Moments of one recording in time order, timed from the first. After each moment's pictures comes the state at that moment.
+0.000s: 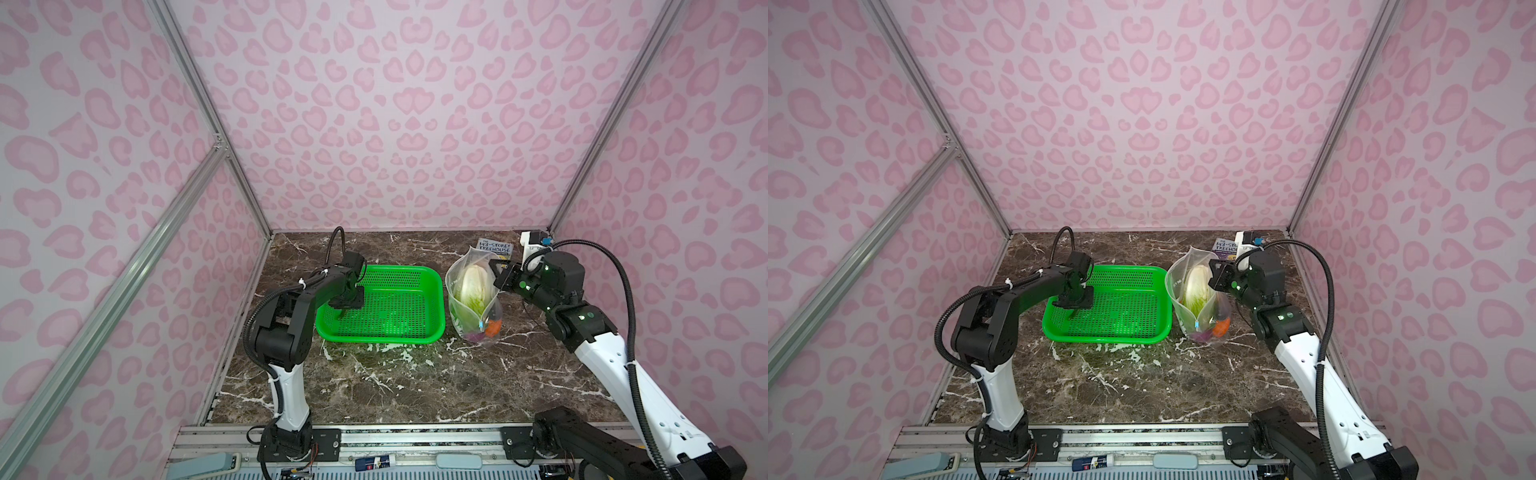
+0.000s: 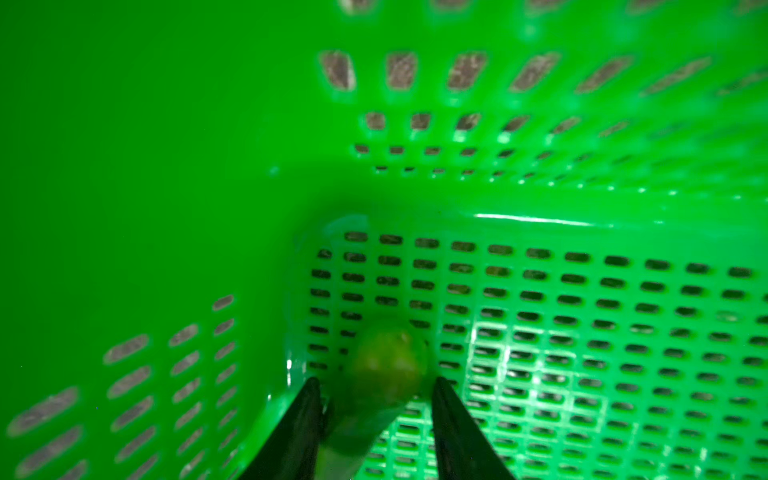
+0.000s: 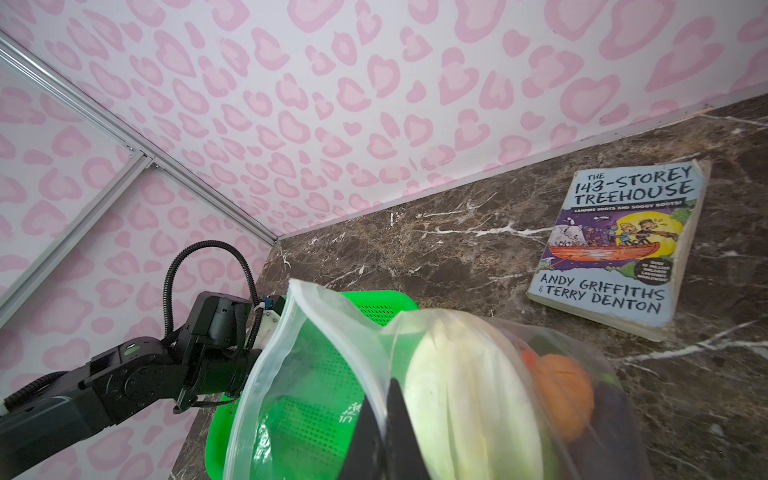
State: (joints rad) left arm -0.30 1.95 1.31 -0.66 -0.14 -0.29; right arm 0.25 1.03 0.98 -0.29 -0.21 0.55
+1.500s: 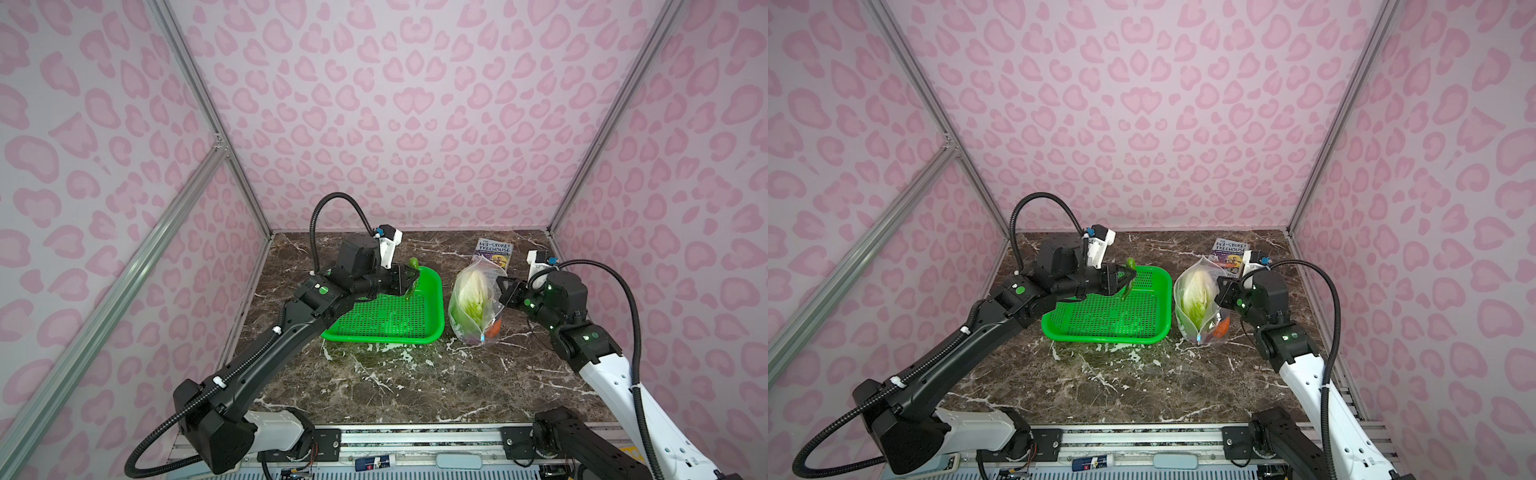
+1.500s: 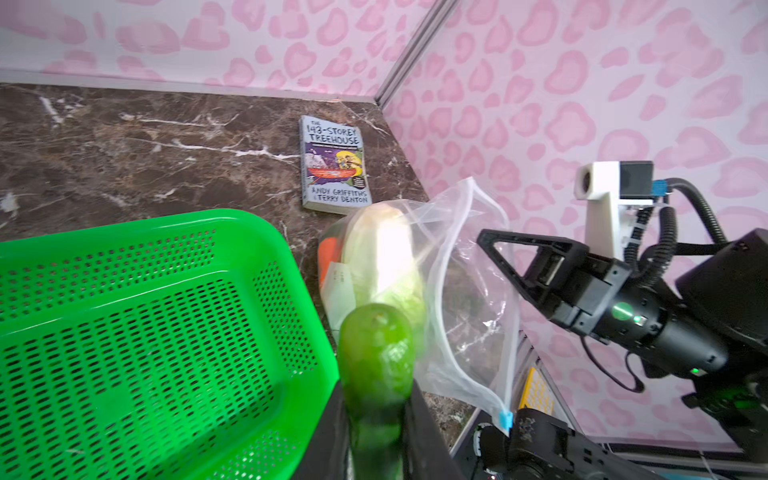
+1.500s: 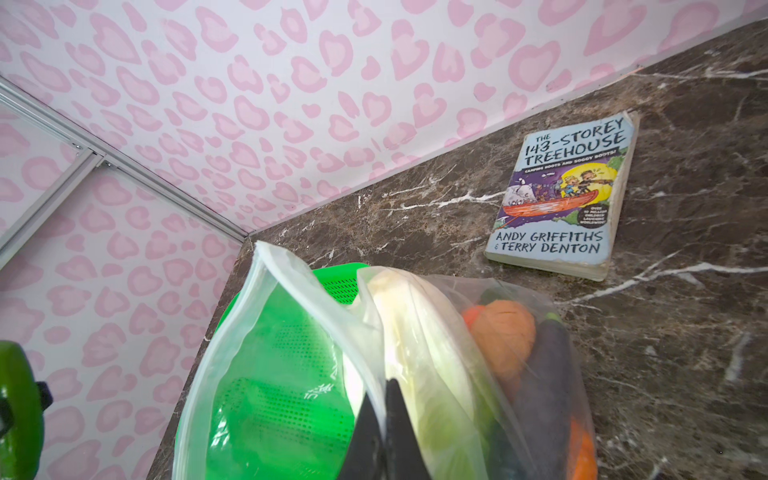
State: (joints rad) left arm -0.69 1.33 1.37 -0.50 0.29 -0.52; right arm 0.23 0.88 0.83 -0.32 -0.15 0.57
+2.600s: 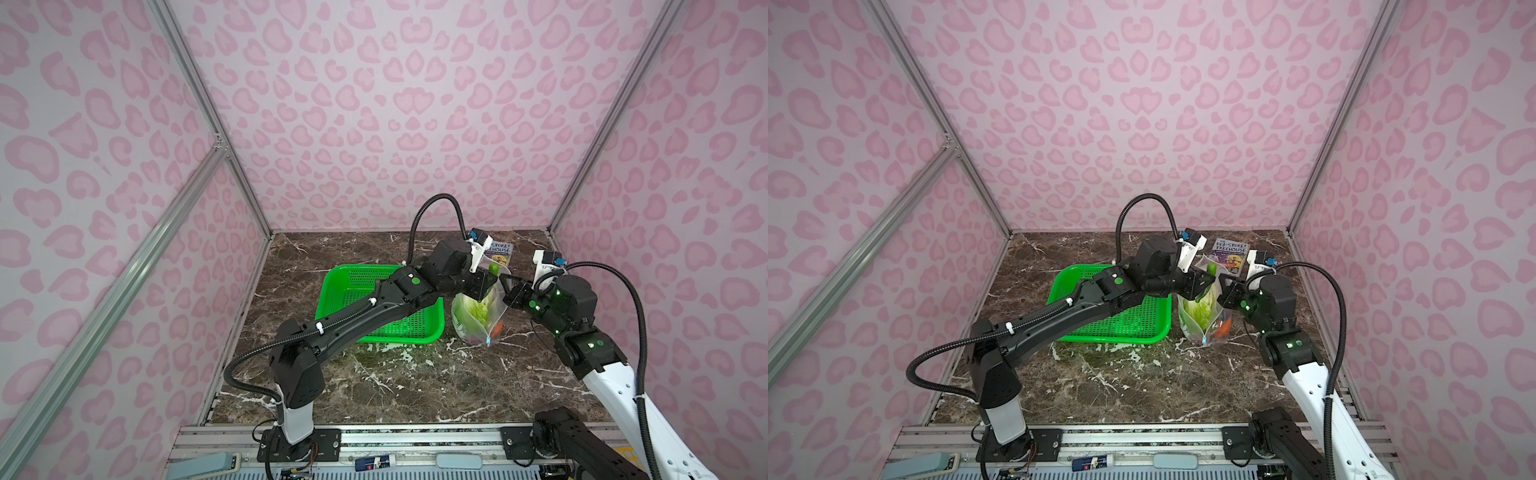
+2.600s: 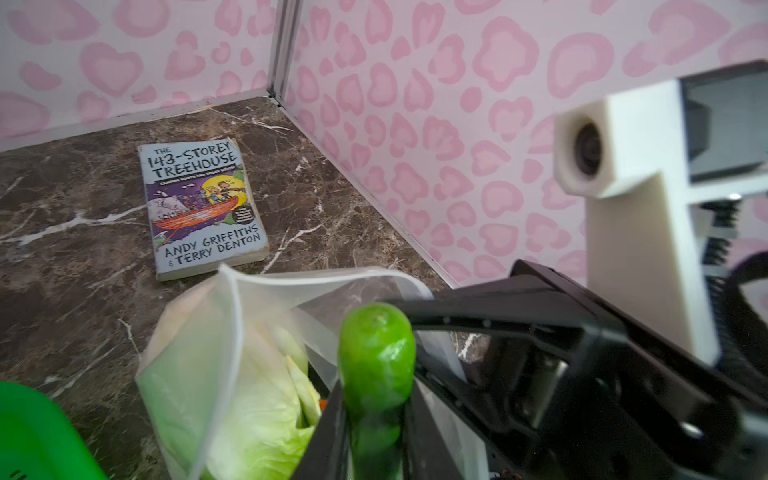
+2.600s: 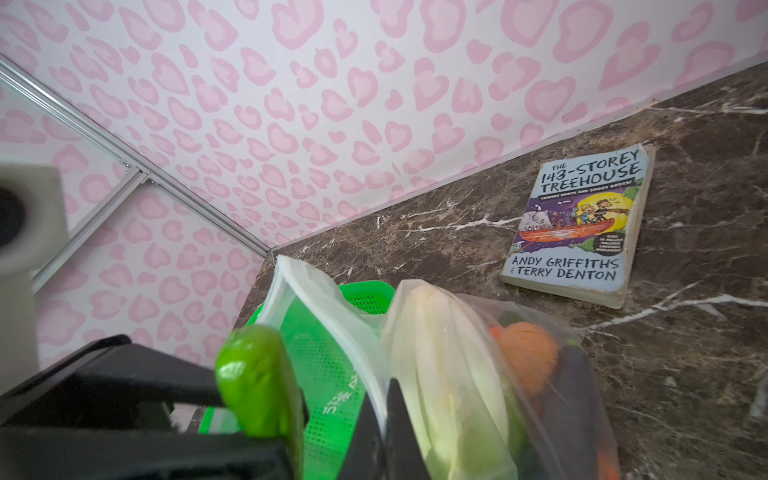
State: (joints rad) left arm -0.97 1.85 1.77 -0.35 0.16 -0.42; right arm 0.22 0.84 0.79 -0.25 -0.19 0.59
